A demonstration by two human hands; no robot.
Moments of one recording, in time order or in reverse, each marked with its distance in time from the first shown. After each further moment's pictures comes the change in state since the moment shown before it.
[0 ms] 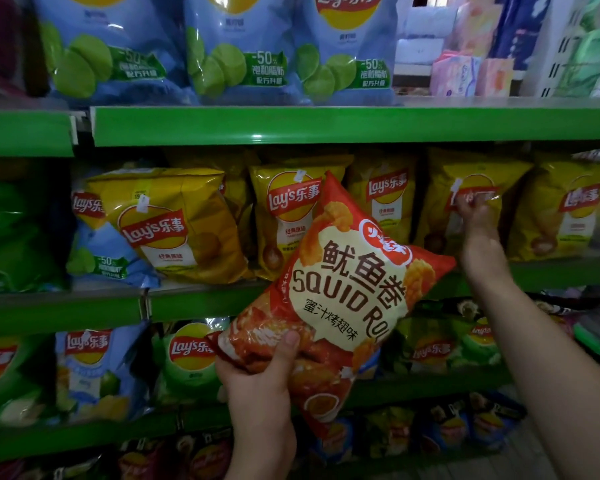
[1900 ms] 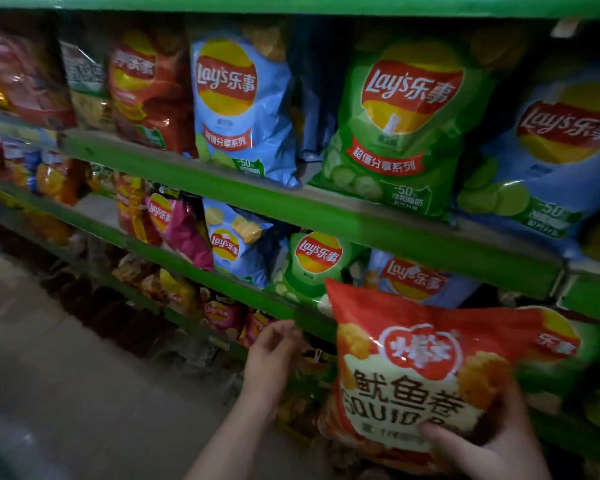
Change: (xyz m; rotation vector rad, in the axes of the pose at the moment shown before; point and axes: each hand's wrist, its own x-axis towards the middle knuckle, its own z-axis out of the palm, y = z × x) left_hand 0.156 0.120 -0.426 0.285 0.336 -0.068; right_hand -0.368 -0.075 0.355 0.526 -0.816 0.209
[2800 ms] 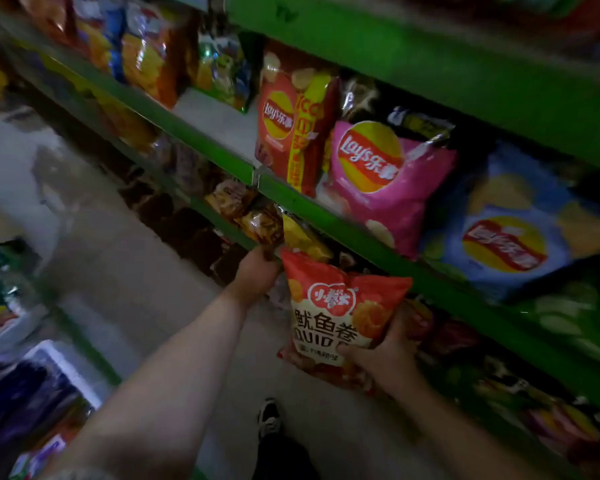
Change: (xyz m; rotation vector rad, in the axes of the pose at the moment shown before) left_hand 0.328 0.041 -0.369 0.663 0.087 -0.148; right_hand 0.062 0.131 0.483 -0.367 -0.376 0.276
